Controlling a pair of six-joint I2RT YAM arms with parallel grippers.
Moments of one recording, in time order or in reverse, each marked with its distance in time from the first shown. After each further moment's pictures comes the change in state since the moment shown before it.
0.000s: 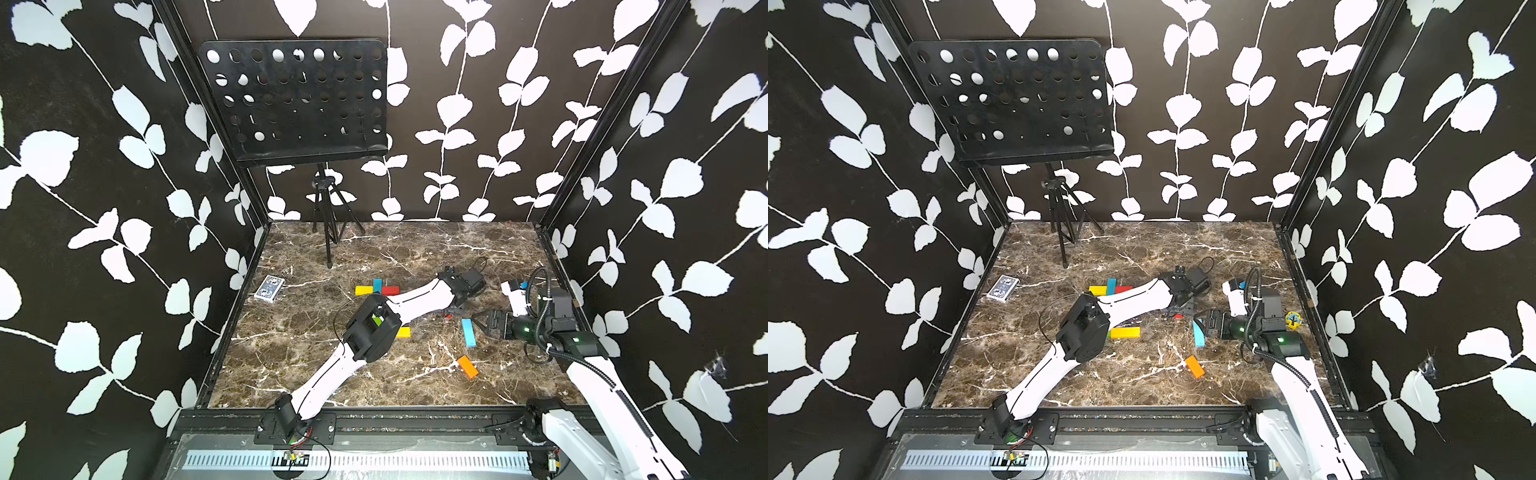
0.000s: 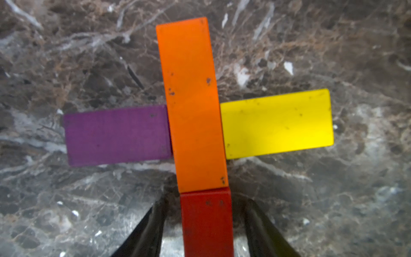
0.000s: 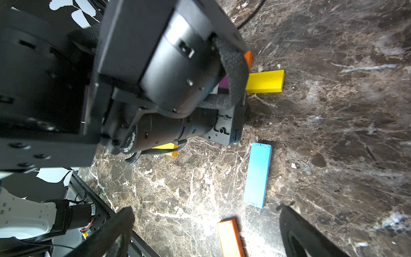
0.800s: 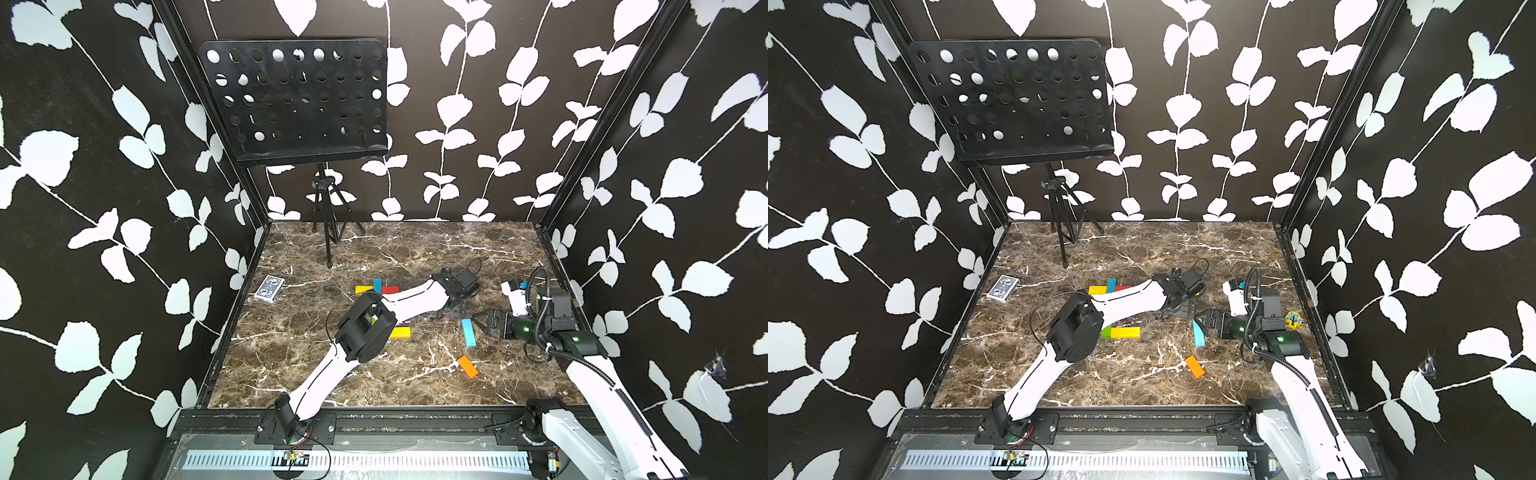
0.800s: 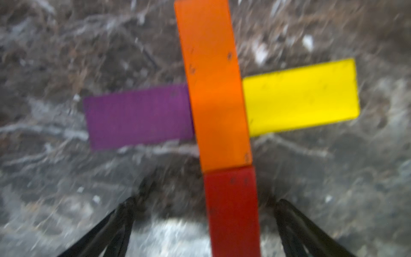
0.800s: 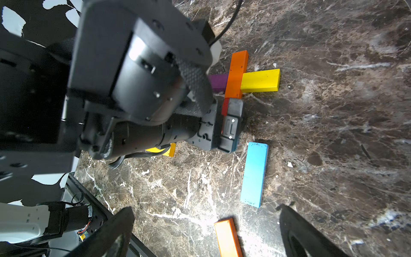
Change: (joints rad) left arm -0.008 -0.112 -0.179 0.055 0.003 0.046; right arm 0.000 0.000 0.000 -0.002 0.015 0.000
